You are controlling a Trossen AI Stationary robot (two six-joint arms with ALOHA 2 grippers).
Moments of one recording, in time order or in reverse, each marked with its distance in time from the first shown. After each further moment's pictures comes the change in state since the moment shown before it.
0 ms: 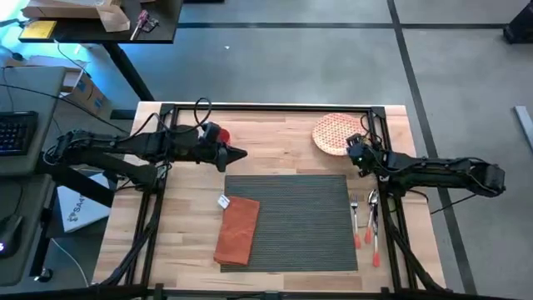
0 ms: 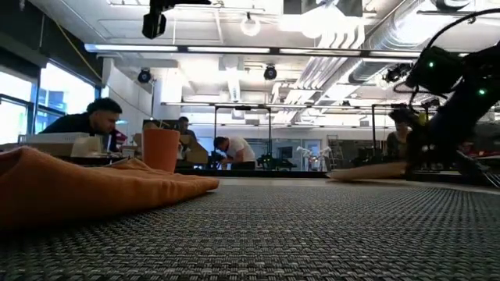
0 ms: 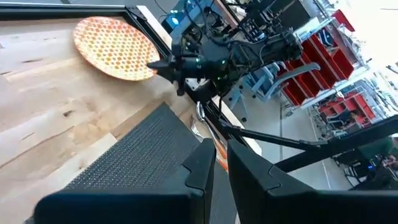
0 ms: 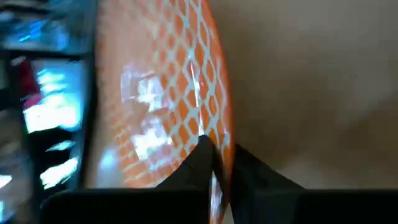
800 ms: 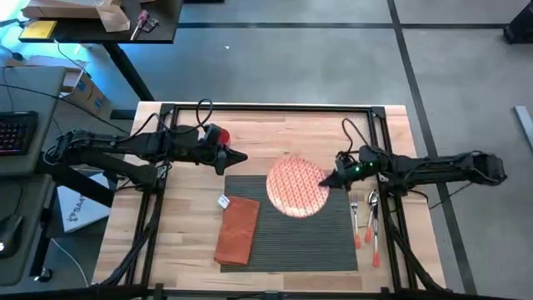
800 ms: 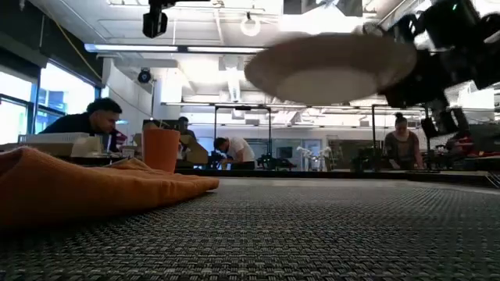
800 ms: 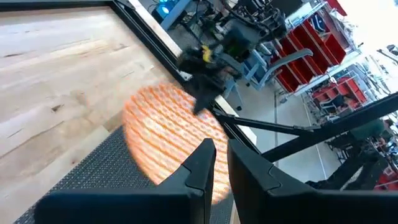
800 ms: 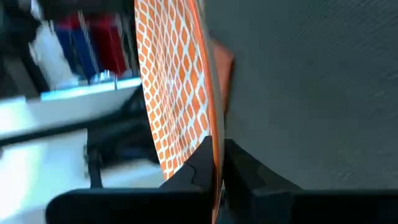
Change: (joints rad) left arm 0.000 0.000 -0.001 -0.012 0.048 0.029; right arm 0.334 -0.018 0.077 0.387 -0.858 -0.353
